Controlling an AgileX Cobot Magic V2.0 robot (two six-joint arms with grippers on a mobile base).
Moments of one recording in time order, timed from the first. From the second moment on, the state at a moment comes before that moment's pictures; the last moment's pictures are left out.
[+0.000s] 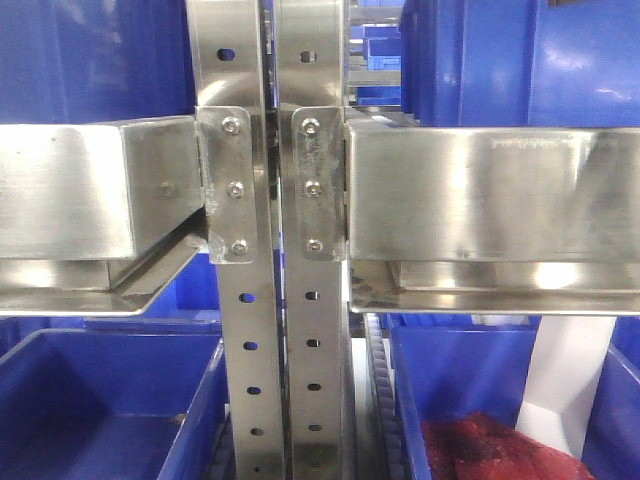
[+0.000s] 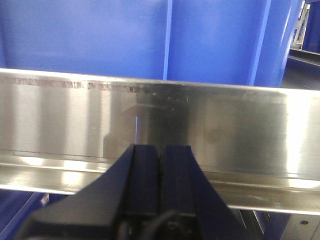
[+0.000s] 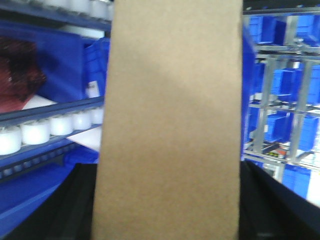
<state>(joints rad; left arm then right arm) -0.03 -0.01 0.03 -0.08 0.11 0.05 0.24 0.94 -1.16 -0.12 0.85 -1.31</state>
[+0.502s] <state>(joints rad) -0.03 -0.01 0.03 -0.08 0.11 0.05 0.03 1.10 -1.05 -0.07 0.68 -1.33</state>
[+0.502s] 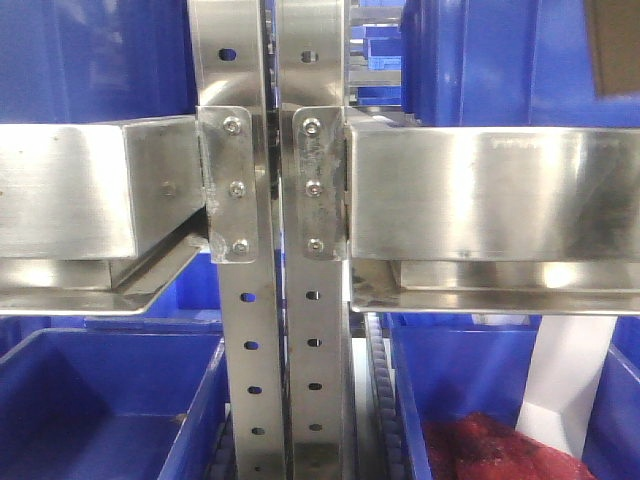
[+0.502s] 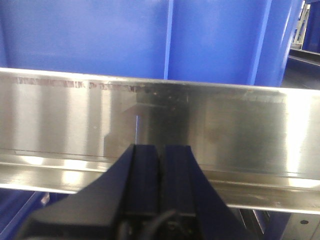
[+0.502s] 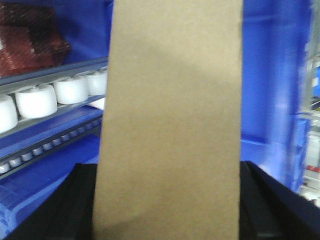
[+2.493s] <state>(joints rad) -0.03 -0.01 0.03 -0.08 0.11 0.05 0.03 0.54 -0.76 0.29 0.52 -0.12</state>
